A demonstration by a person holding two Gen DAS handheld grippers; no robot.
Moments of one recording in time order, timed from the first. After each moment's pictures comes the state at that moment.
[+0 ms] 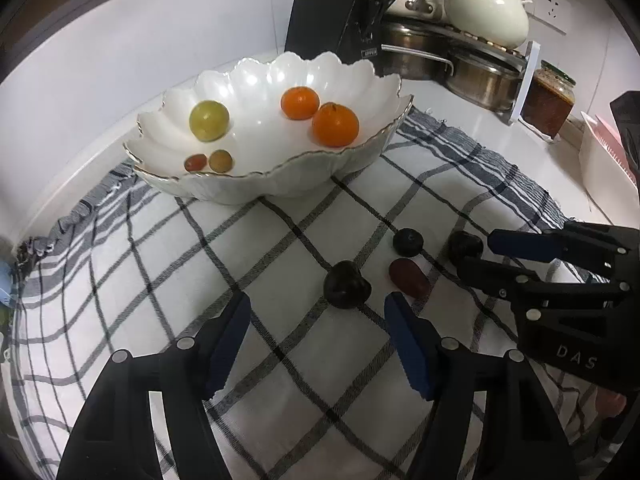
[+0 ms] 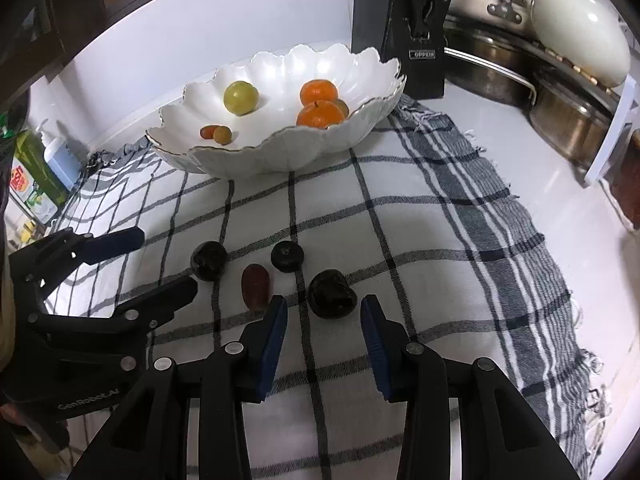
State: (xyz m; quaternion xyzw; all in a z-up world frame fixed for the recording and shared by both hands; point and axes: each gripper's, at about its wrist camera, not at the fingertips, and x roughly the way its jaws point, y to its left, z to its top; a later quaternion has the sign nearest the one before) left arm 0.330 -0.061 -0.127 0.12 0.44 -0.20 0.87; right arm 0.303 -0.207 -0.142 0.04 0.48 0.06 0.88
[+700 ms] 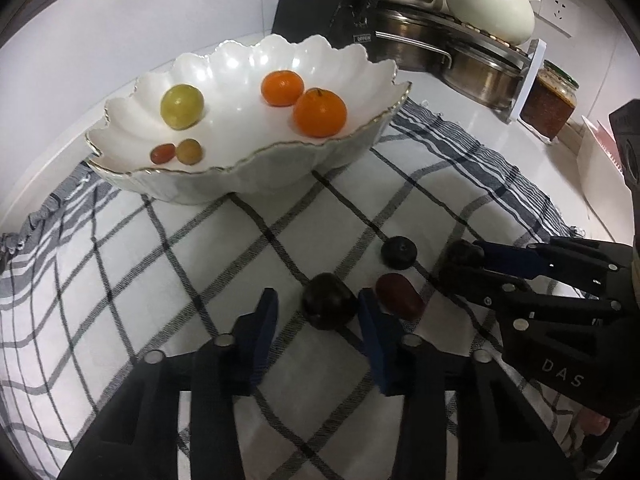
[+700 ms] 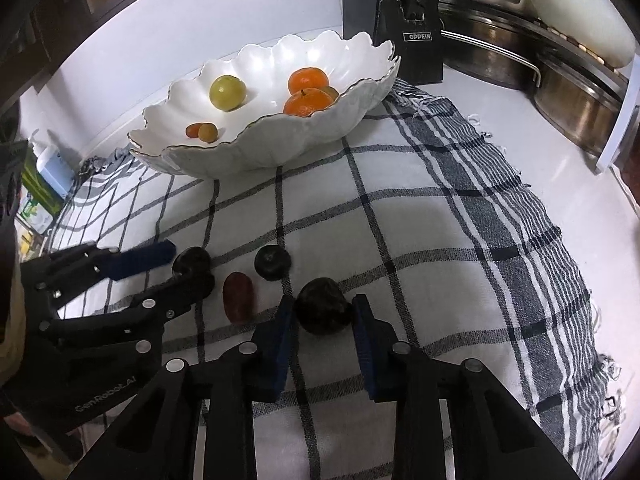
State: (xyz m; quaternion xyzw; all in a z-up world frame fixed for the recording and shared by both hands) left arm 0.348 -0.075 -0.143 0.10 0.47 -0.22 0.85; right arm 0.316 -0.214 -0.155 0.06 0.48 0.06 0.87
